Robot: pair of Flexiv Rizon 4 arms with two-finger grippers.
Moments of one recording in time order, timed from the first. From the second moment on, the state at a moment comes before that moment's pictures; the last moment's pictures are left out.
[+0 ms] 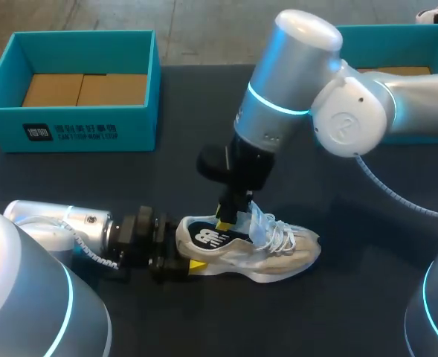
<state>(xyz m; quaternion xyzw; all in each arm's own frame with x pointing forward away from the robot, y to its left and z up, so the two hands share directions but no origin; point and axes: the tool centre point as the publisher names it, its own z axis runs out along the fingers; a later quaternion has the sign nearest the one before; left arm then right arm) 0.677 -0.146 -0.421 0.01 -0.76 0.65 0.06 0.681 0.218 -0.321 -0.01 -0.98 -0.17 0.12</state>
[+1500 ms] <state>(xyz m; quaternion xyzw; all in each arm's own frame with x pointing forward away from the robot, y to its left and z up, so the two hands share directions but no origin) 0.678 -0.145 -0.421 0.01 -0.76 0.65 0.06 0.676 0.227 -0.333 0.03 -0.97 -0.22 0.13</state>
